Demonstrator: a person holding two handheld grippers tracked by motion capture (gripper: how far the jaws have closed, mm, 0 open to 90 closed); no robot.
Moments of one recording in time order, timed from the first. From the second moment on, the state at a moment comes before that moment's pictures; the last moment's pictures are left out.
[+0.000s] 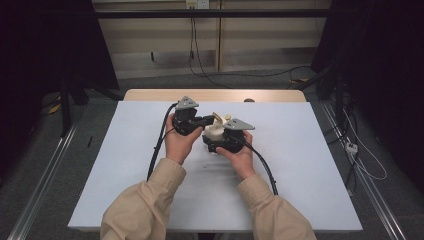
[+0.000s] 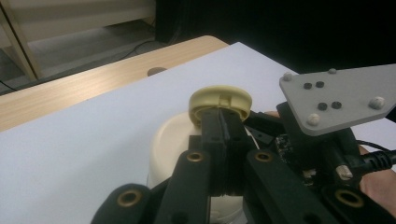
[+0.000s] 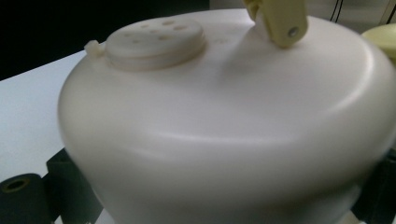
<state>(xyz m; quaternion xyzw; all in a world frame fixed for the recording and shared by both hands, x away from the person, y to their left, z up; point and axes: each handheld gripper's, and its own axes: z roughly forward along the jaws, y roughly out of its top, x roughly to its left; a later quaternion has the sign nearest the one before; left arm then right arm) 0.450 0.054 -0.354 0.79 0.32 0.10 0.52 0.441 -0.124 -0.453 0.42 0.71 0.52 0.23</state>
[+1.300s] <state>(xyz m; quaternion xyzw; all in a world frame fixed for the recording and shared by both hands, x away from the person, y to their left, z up) 0.457 0.045 -0.349 0.79 0.32 0.10 0.52 0.441 -0.124 -0.454 0.42 0.71 0.52 0.23</state>
